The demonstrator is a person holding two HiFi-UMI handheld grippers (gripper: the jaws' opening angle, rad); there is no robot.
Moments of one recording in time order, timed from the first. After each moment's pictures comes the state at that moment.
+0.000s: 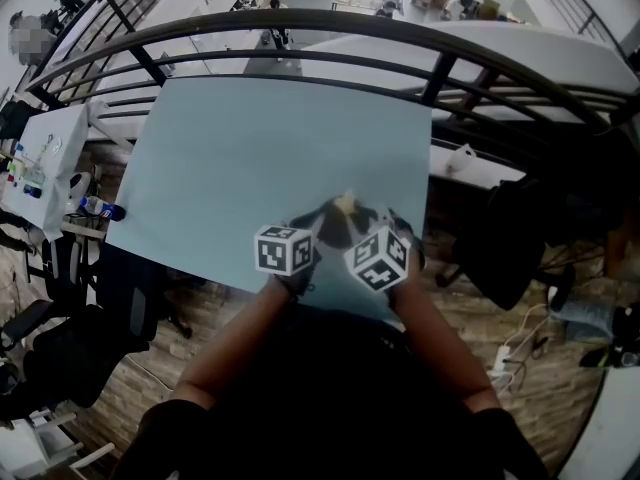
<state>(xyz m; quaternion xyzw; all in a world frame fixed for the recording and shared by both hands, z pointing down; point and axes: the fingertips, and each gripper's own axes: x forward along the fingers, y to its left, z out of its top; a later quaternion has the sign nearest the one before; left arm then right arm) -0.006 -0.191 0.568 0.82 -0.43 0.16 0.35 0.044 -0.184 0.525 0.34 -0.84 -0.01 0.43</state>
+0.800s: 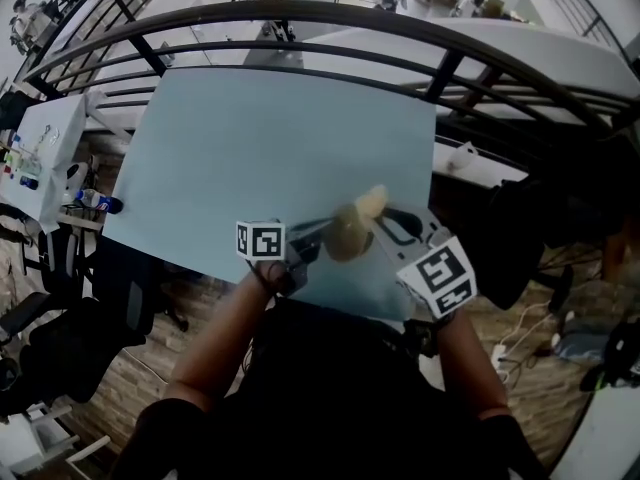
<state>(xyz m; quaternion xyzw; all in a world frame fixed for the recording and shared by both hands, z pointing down) 0.021 -0.168 0.542 0.83 -0.18 -0.04 0.53 0.064 -0.159 0.417 0.30 -0.92 0.05 0.25</state>
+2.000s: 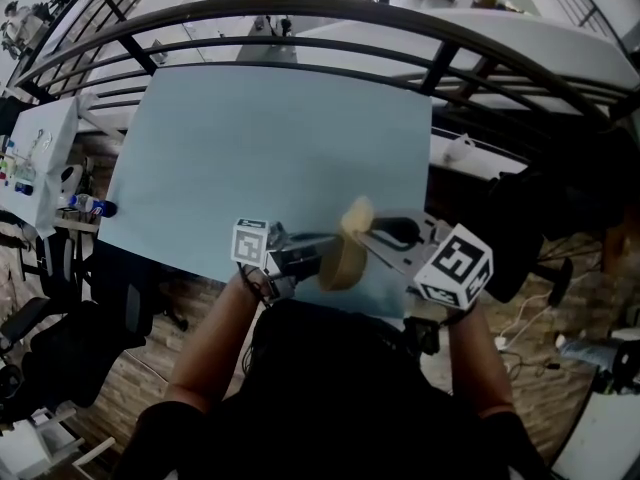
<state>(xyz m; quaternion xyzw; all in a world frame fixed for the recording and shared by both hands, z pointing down) 0.035 -0.126 0.486 0.83 0.04 -0.13 0.55 0.048 -0.135 0.403 0.16 -0.96 0.12 0.20</state>
